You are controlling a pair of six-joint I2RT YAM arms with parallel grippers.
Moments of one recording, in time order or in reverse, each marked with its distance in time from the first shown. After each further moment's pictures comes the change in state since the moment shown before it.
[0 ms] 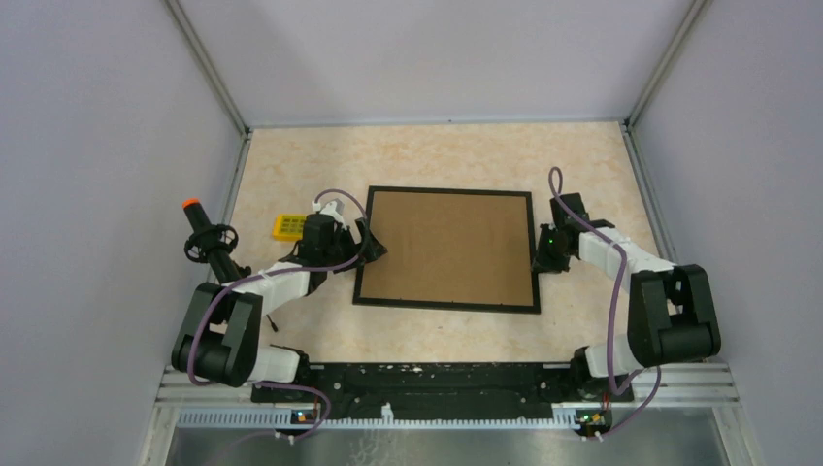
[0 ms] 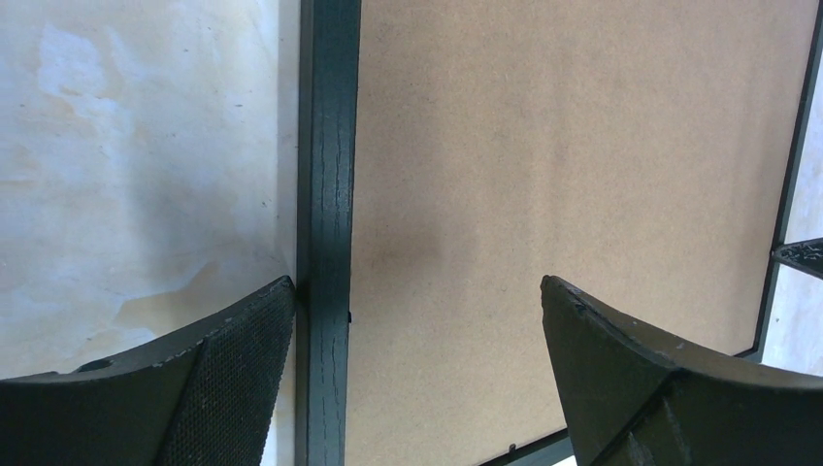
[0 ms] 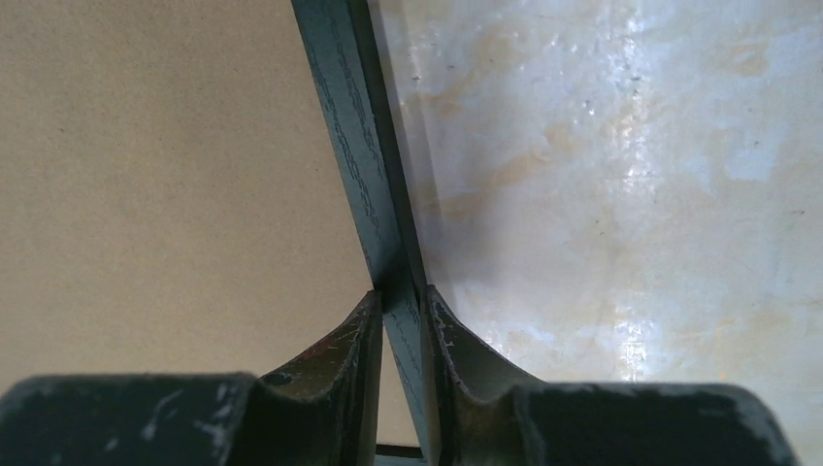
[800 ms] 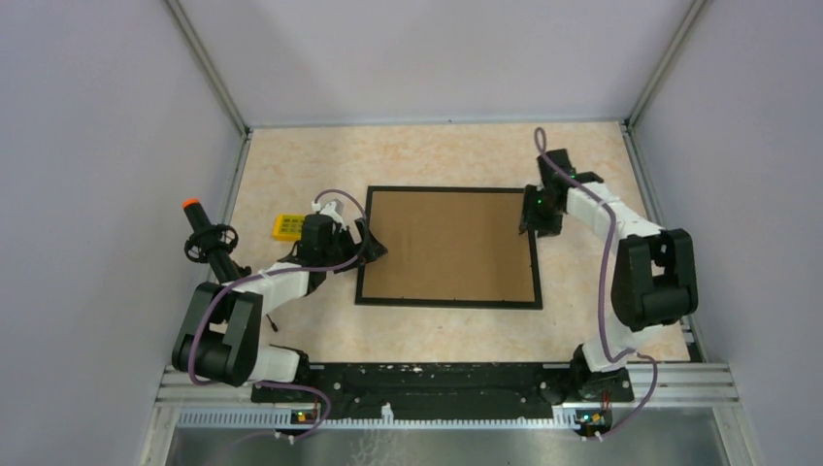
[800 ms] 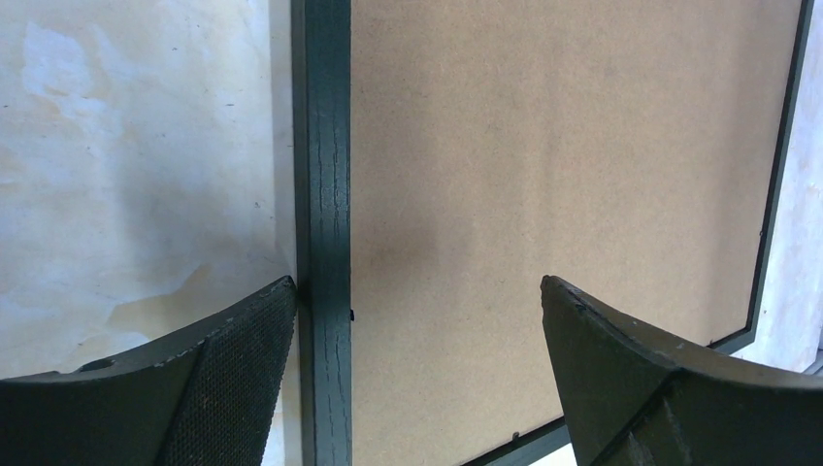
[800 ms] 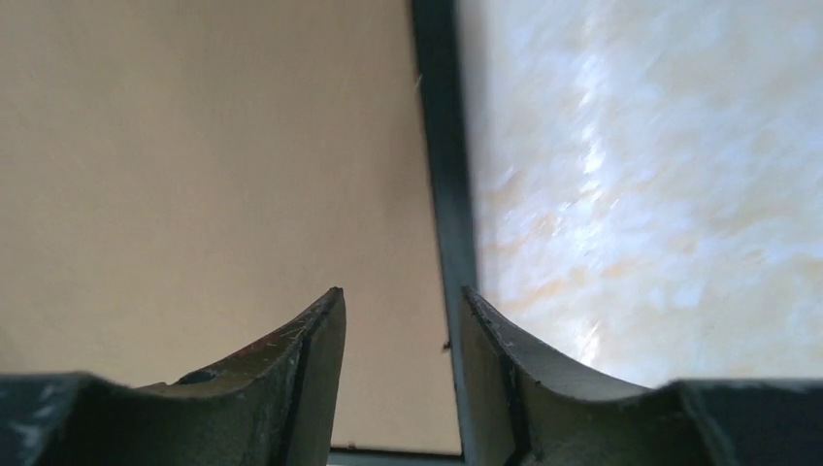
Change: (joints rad) left arm 0.014 0.004 -0.006 0.016 0.026 0.002; right arm 0.112 0.213 0.419 -0.225 0.109 -0.071
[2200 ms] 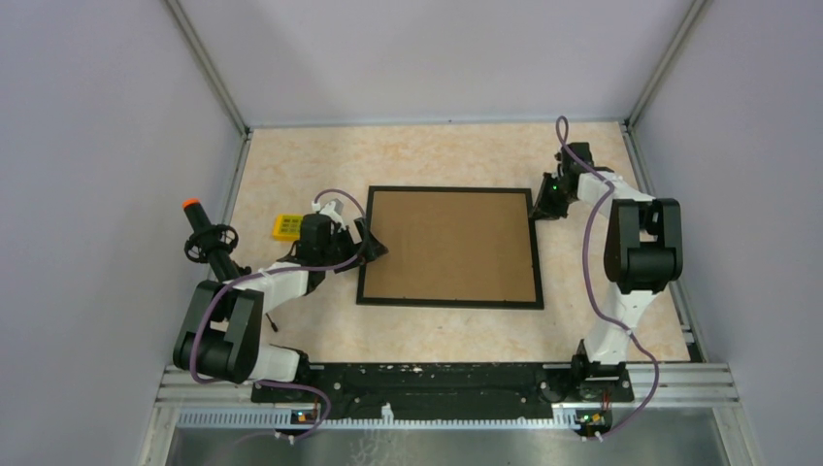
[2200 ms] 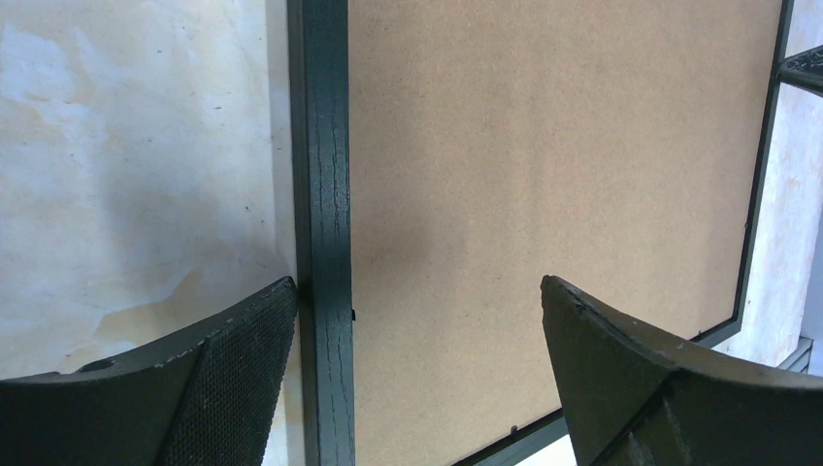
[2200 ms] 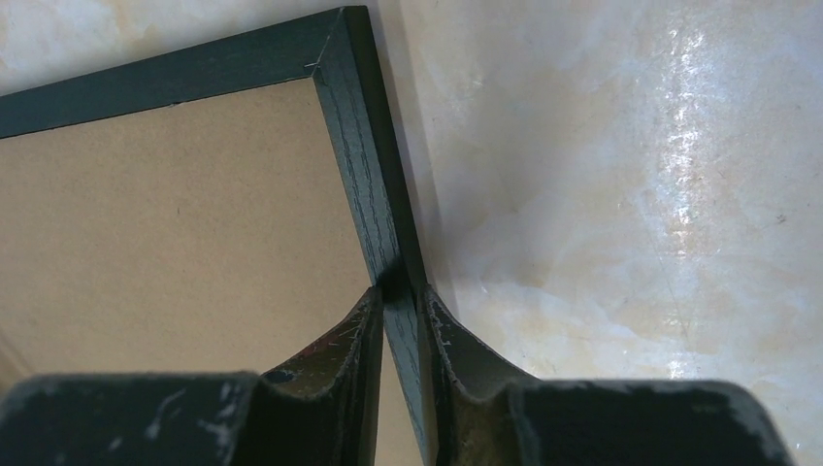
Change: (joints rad) left arm 0.016 0.013 -0.002 0.023 0.044 -0.001; right arm -0.230 0.257 0.121 0.229 -0.235 -0.019
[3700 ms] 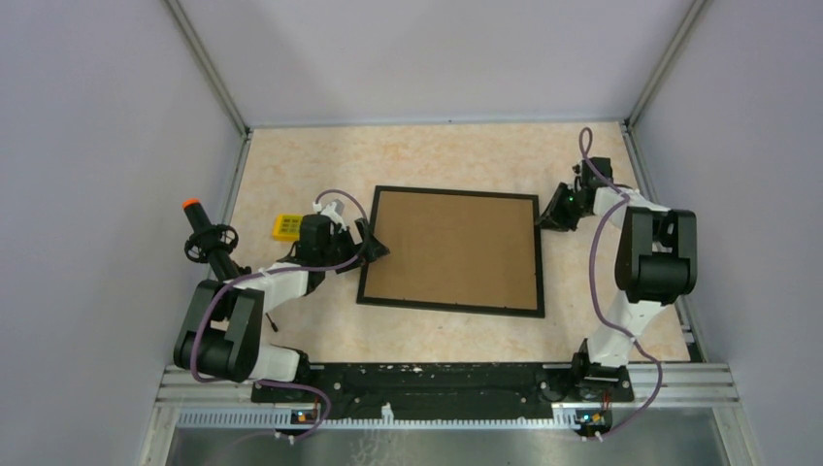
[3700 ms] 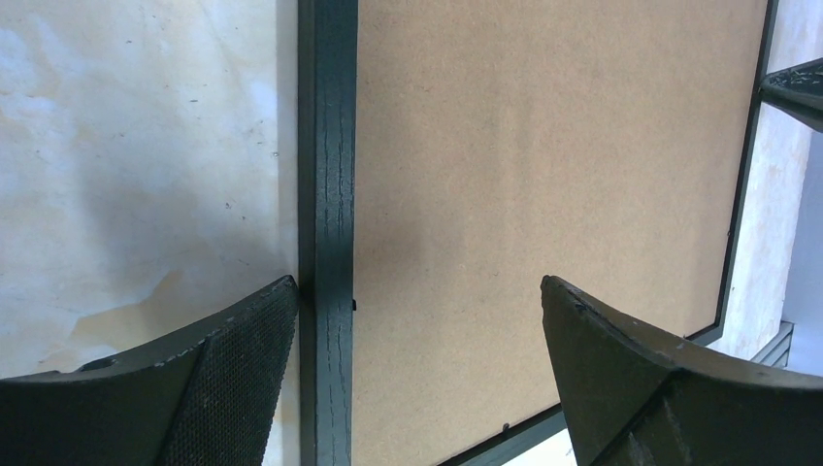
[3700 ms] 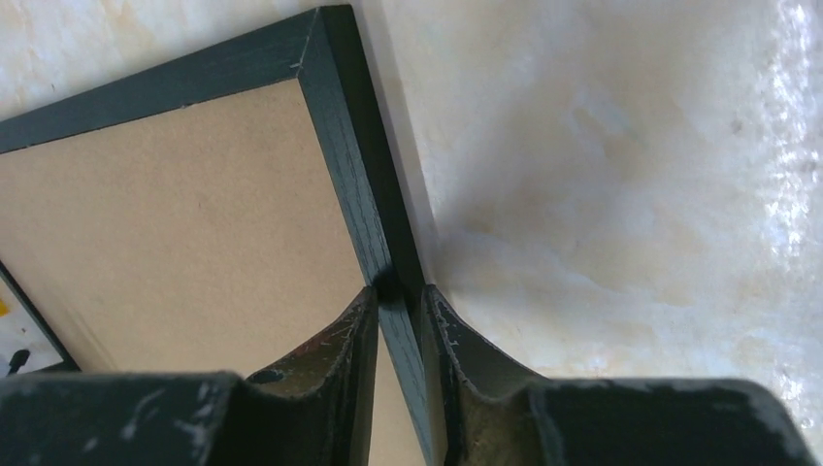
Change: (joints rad) left arm 0.005 0.002 -0.006 0.012 0.036 -0.004; right arm -0.100 -0.077 -0.163 0.111 -0.131 0.058
